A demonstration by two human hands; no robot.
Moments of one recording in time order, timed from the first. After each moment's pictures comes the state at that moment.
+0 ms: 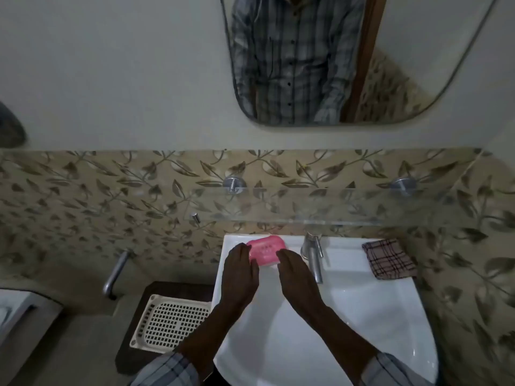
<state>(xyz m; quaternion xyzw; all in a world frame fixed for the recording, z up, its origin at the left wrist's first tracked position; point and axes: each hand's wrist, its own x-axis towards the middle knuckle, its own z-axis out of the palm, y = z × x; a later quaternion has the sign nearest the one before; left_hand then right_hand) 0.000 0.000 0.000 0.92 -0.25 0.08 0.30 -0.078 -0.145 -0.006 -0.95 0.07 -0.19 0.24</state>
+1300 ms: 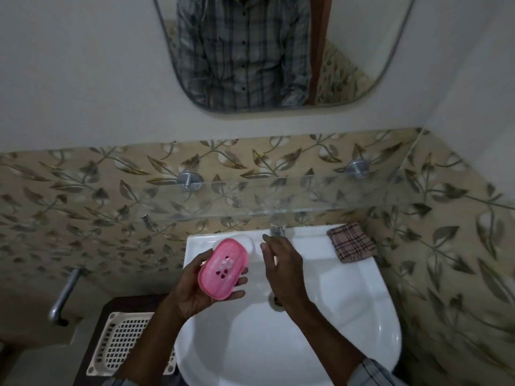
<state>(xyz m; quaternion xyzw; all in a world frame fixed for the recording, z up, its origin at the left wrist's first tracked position) 0.025 0.022 0.013 0.35 0.06 -0.60 0.71 -0.093 -0.161 0.024 -0.84 0.21 -0.33 0.38</state>
